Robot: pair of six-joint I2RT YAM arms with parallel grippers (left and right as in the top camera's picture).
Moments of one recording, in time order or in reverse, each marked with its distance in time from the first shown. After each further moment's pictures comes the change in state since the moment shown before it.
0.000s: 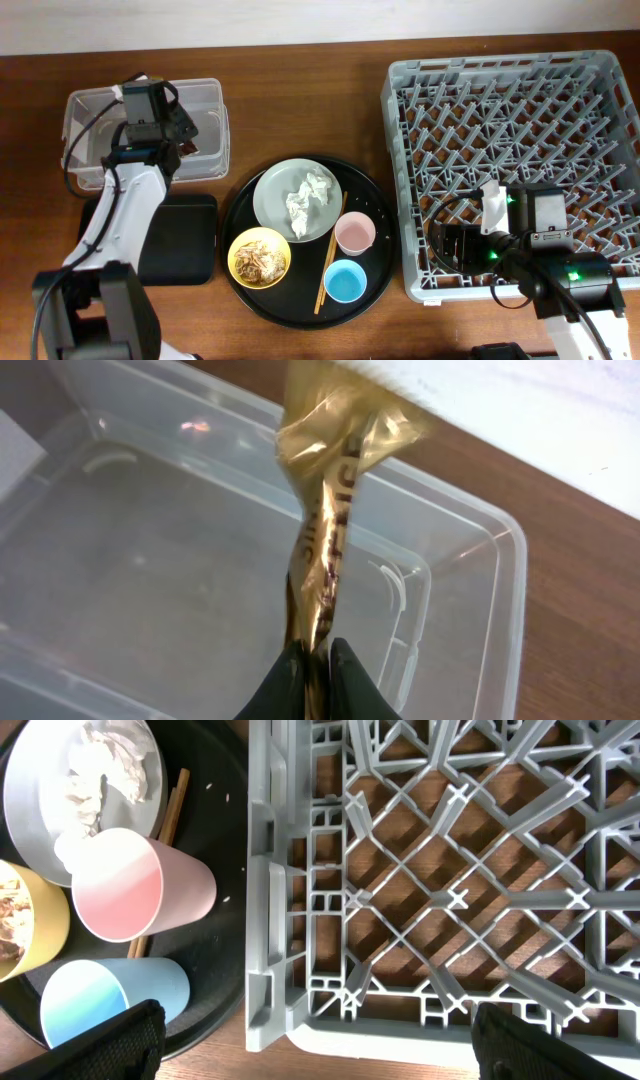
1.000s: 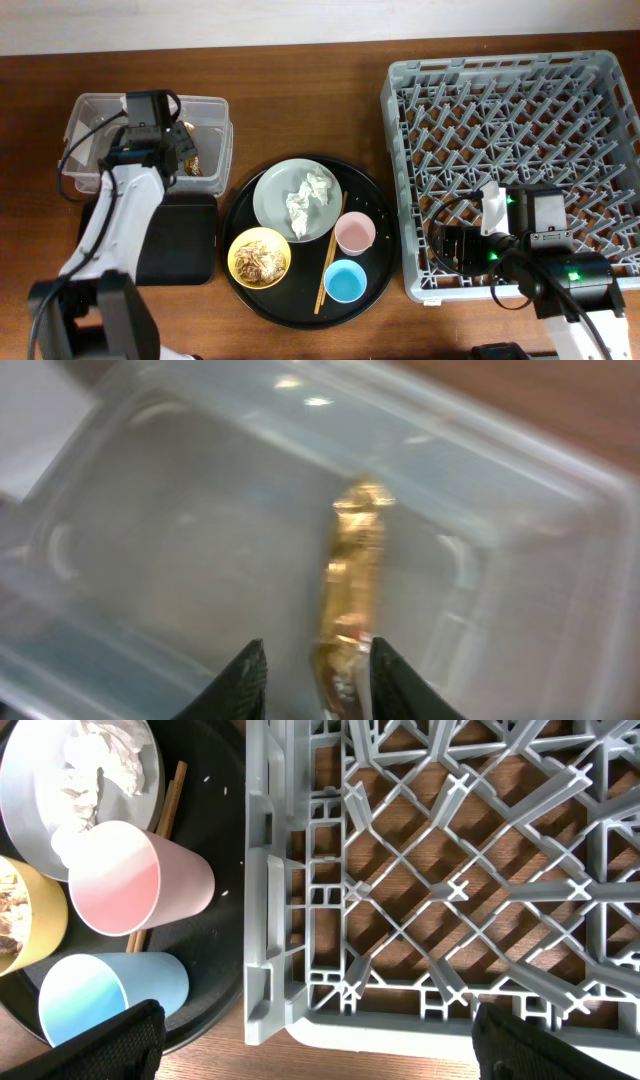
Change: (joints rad) left arm 0.000 -0.023 0.004 -0.205 -0.015 0.125; right arm 0.000 0.000 0.000 -0.011 0.000 0.001
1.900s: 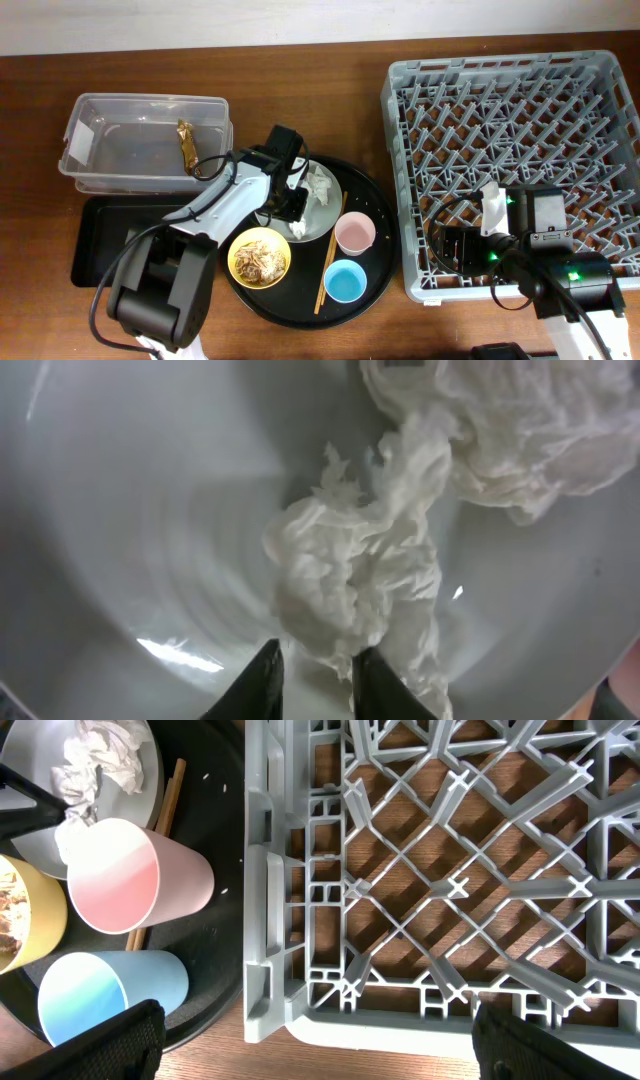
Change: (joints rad) left arm -0.469 0.221 0.013 -0.309 0.285 0.183; right arm 0.000 0.000 0.000 -0.006 0.000 0.000
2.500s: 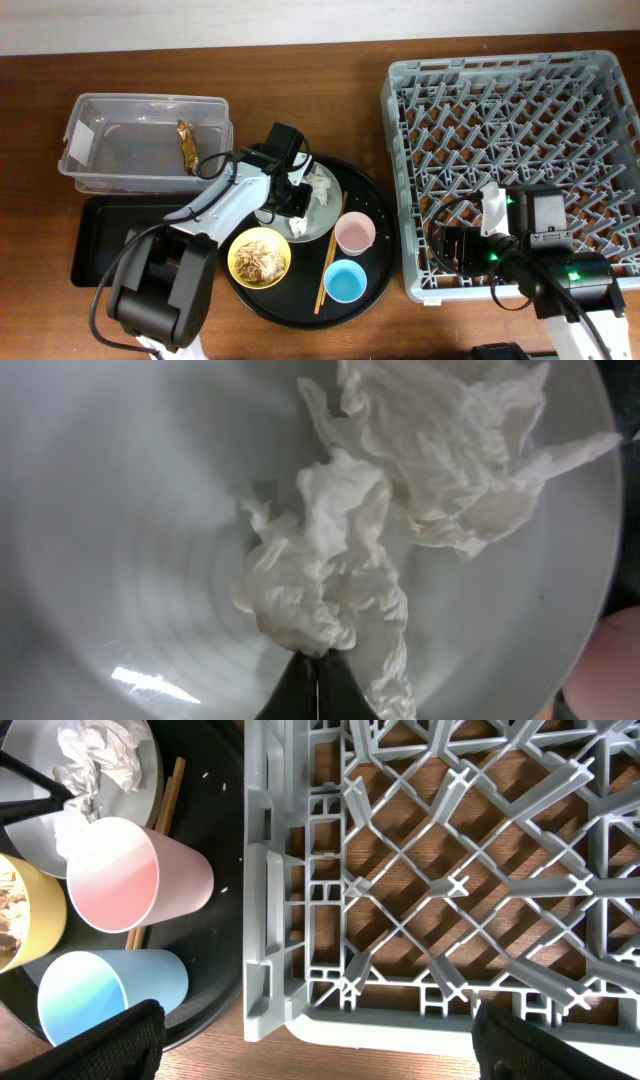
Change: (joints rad) left arm 0.000 0.000 0.000 0.055 0.037 0.000; right arm 0.000 0.000 0.000 -0.002 0.000 0.000
